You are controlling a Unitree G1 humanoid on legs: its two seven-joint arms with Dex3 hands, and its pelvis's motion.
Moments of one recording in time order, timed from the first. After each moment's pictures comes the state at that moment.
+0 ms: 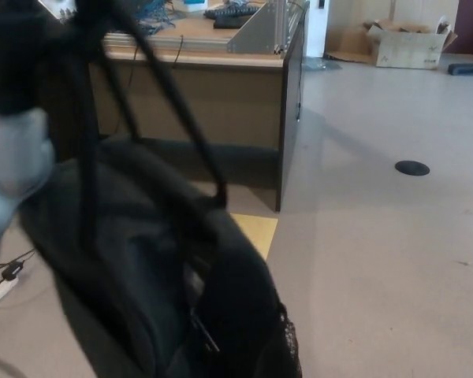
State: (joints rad) left_arm -1.23 0.55 -0.05 0.64 0.79 -0.66 0.82; right_arm -0.28 -0.38 0.03 1.13 -0.20 -0.64 -0.05
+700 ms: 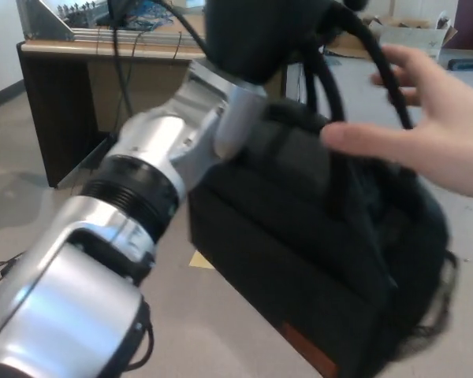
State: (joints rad) left_arm -1.58 0.22 -0.45 1.06 0.89 -0.47 0.90; right_arm -0.31 -0.38 0.02 1.11 -0.19 -0.64 -0.06
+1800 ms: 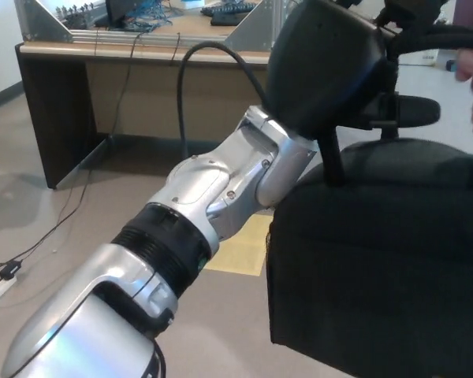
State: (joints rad) left_arm -1.43 0.18 -0.52 0.77 0.85 -0.39 0.73; right_arm -0.32 -0.39 0.03 1.10 -0.20 -0.62 -0.04
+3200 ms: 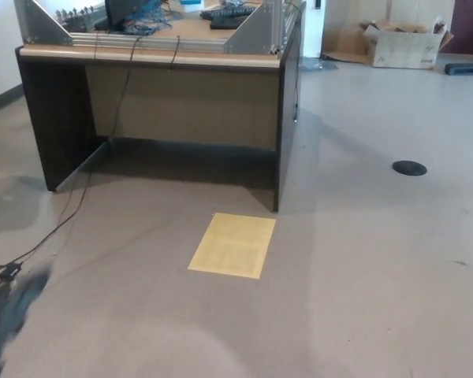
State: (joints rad) left_arm -0.06 0.65 0.03 0.44 0.43 -0.59 0.34; right_arm -0.31 -0.38 0.03 1.11 -0.20 -0.63 -0.04
